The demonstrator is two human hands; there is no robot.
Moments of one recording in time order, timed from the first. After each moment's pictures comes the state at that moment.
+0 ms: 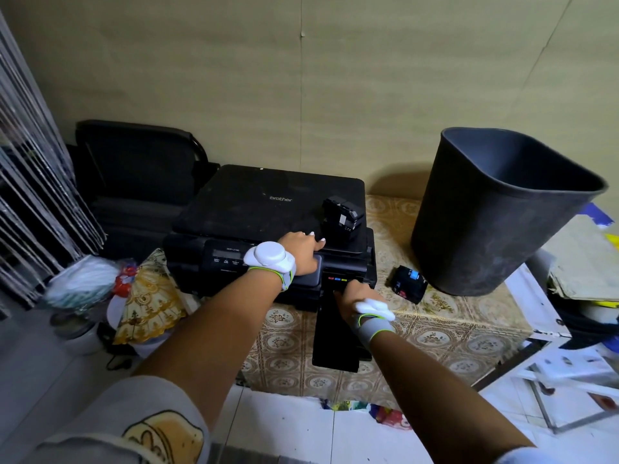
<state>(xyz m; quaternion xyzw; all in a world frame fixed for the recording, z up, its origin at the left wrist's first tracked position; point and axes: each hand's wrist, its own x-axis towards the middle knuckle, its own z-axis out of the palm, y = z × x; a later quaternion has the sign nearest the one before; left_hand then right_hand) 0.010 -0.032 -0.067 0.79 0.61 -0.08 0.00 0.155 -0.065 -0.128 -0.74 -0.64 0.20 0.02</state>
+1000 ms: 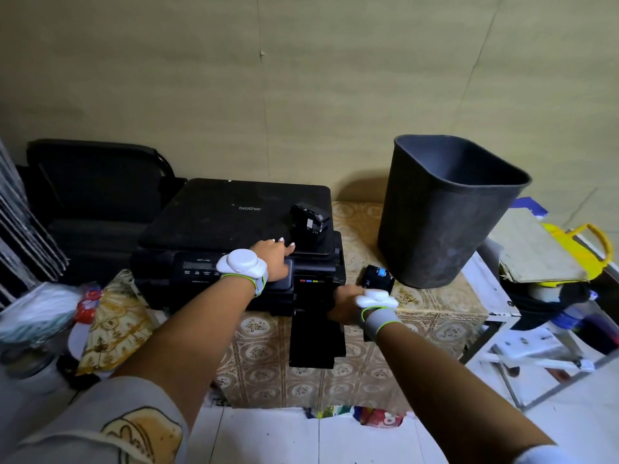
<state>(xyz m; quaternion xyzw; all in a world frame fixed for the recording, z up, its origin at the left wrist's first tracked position) 0.013 -0.033 -0.071 0.78 0.61 -0.09 0.01 0.196 -0.074 -0.101 -0.66 -0.71 0.24 -0.11</state>
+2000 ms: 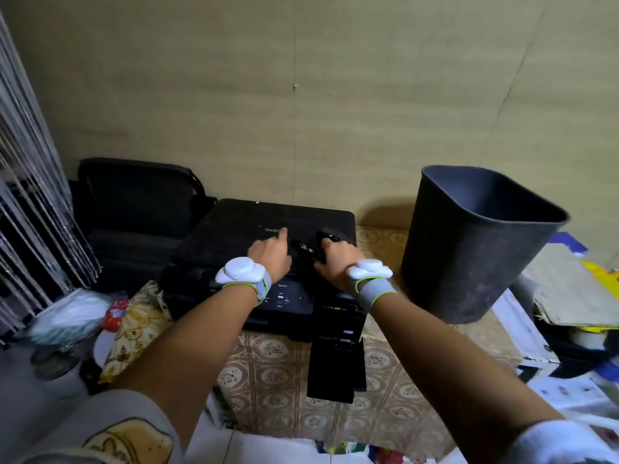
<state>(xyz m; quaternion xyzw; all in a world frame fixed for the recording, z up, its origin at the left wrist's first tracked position) -0.013 -0.037 -0.030 0.68 0.73 0.07 -0.01 0.136 -0.017 -0.031 -0.56 -0.82 0.05 0.10</state>
